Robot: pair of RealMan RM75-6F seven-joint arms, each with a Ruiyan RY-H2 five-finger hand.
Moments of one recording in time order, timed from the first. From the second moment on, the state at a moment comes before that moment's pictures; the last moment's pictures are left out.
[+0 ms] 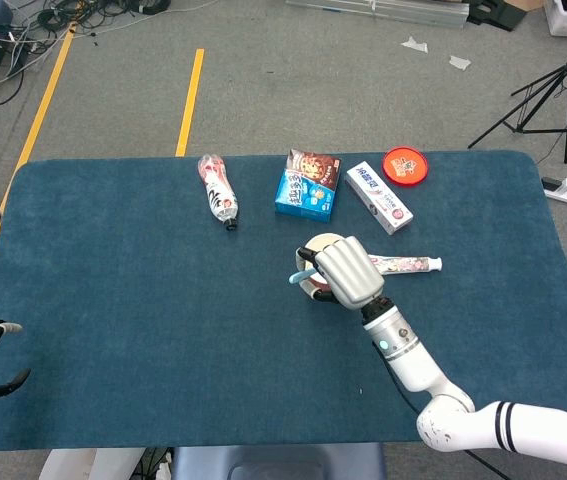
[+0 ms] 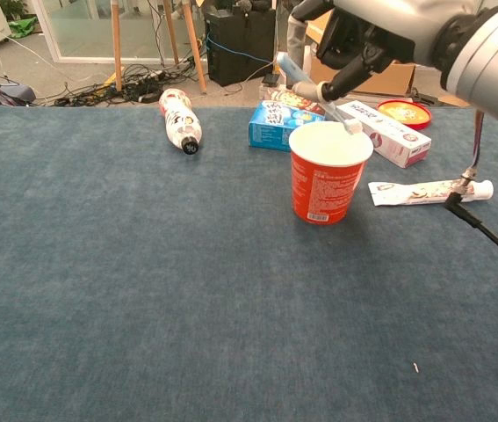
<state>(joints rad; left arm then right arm) -0.06 -0.98 -0.04 -1.77 1.42 1.45 0.12 0.74 -1.48 0.29 -1.68 -1.31 1.14 -0.35</state>
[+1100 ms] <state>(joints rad) -0.06 -0.98 -0.03 -1.78 1.43 1.45 0.12 0.73 -1.59 0.26 -1.41 -1.22 1.07 -0.17</state>
